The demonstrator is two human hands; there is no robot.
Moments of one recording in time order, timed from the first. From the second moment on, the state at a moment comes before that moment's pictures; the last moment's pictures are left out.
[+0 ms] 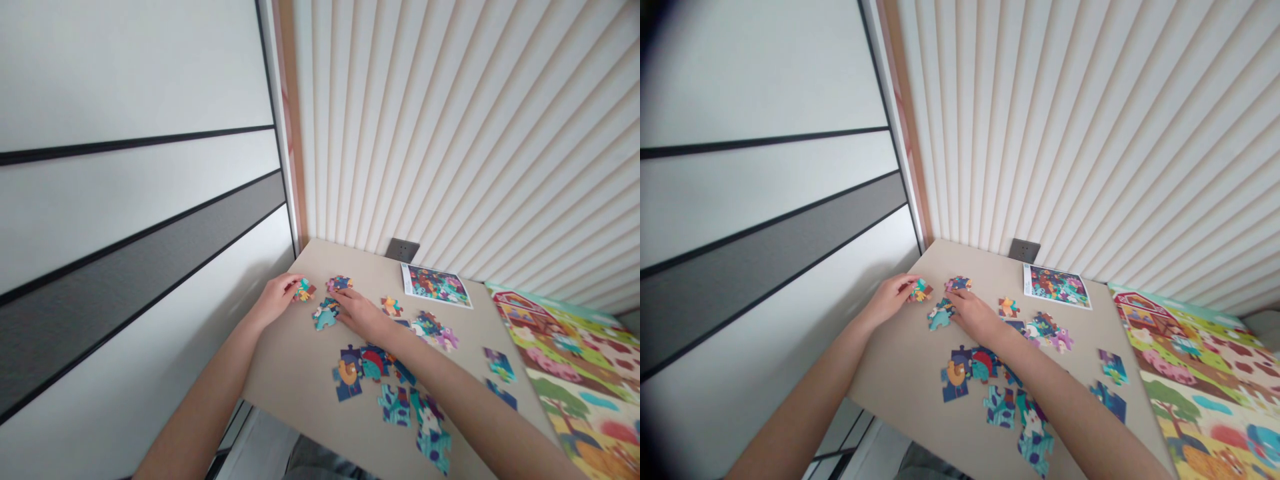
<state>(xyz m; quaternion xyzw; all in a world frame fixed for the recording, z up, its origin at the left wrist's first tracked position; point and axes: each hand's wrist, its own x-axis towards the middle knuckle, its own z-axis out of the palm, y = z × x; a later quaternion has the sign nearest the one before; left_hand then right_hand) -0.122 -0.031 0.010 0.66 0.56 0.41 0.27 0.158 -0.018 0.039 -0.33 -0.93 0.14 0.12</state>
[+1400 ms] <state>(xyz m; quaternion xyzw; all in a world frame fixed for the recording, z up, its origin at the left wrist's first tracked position) -0.093 -0.053 0.025 0.86 0.44 0.19 0.16 0.277 -0.054 0.072 -0.41 -0.89 0.17 -0.01</state>
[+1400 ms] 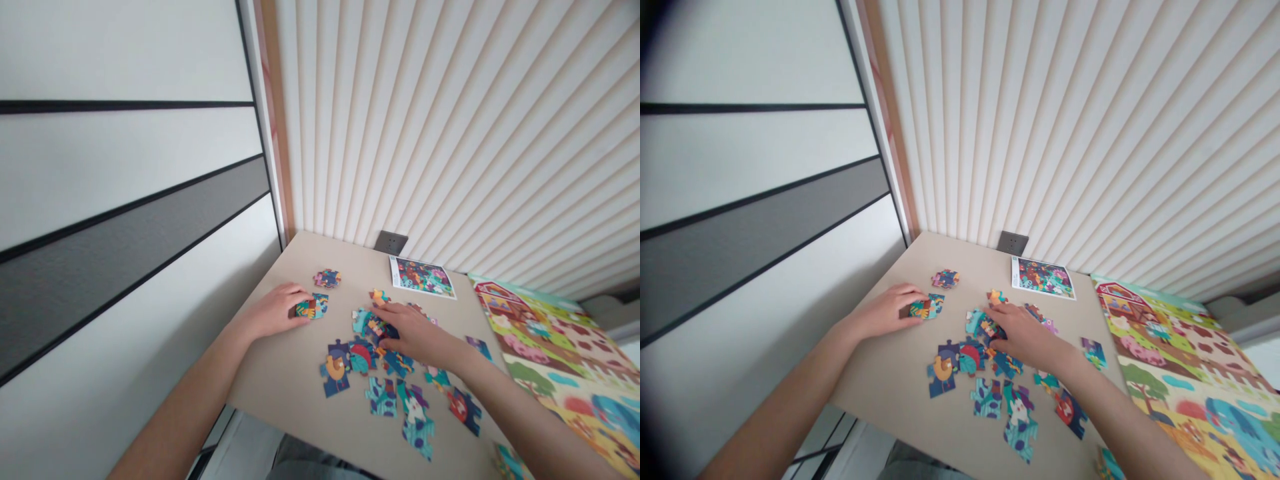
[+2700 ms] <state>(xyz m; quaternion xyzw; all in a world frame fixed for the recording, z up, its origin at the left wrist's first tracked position) -0.043 -0.153 0.025 0.87 0.44 0.20 0.11 0.201 -0.022 0.066 -0.33 -0.93 0.08 0.12</state>
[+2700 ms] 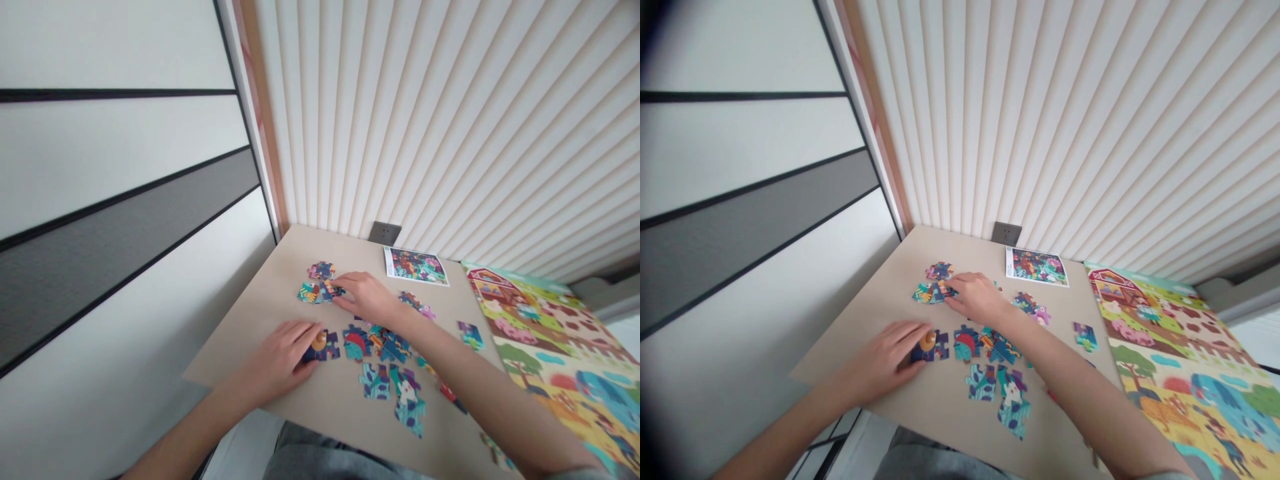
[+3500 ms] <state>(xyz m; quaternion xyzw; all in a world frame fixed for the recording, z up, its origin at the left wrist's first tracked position) -0.013 -0.148 0.028 0.86 0.48 0.15 0.11 0.257 -0.099 0.072 -0.29 -0.94 0.17 0.04</state>
